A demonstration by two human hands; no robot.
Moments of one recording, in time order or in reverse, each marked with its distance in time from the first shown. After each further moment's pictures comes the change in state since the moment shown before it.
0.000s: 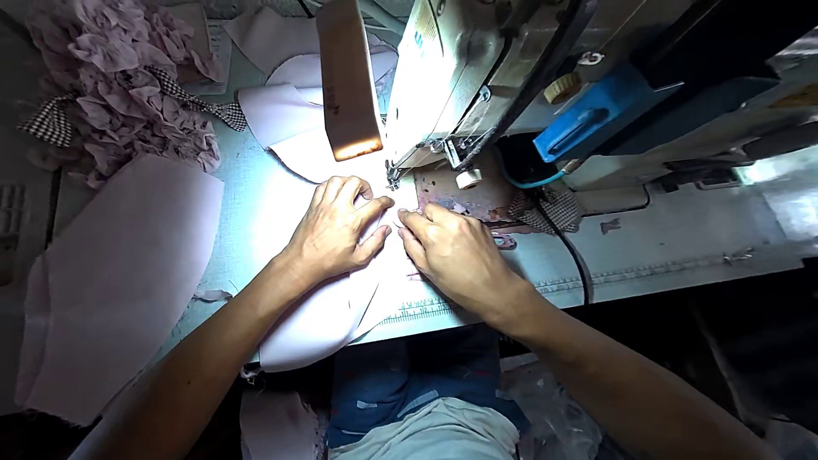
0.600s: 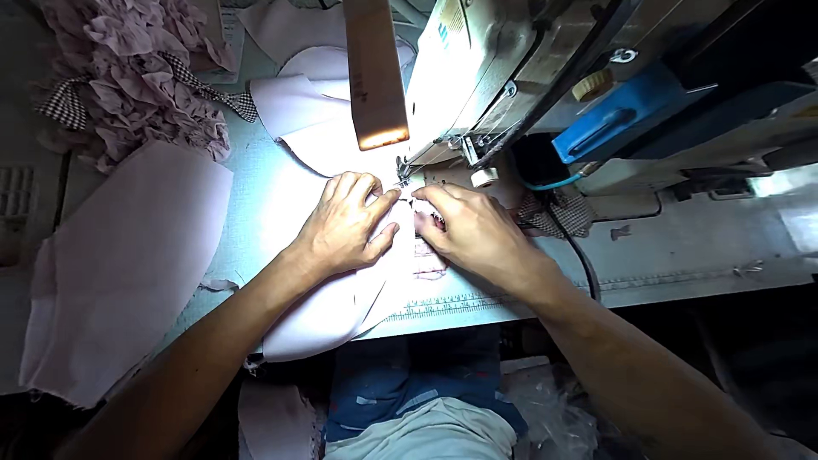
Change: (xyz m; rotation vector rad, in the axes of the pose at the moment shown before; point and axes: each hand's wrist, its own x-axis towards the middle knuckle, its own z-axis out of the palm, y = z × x) left_hand 0.000 0.003 0.001 0.055 0.007 0.013; right_hand 0.018 0.028 -0.008 0.127 -0.078 -0.036
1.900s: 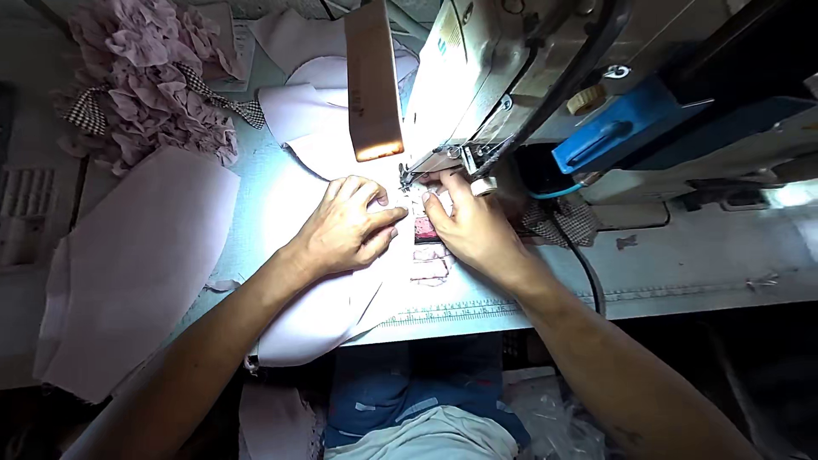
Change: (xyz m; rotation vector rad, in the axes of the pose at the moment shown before) left_hand 0.001 -0.011 -0.004 -0.074 -0.015 0.108; right_hand 0.004 -0.002 0.004 0.243 0.126 0.187
